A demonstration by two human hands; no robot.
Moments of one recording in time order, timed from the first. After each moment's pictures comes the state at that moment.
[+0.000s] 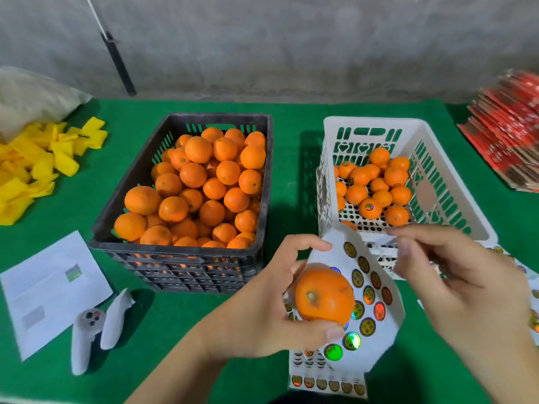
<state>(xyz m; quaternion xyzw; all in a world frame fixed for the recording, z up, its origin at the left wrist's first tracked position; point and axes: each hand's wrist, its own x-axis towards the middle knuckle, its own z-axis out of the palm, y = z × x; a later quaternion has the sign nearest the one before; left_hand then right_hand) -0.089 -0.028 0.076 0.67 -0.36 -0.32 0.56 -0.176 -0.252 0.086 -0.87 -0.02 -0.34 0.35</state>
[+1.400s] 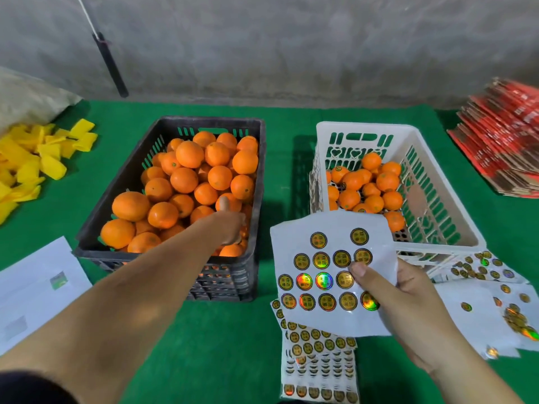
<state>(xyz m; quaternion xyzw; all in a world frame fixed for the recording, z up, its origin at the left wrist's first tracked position) 0.115 -0.039 -0.025 0.93 -0.23 -0.28 -0.12 -0.161 -0.253 0.024 -0.66 0.18 -0.07 0.73</state>
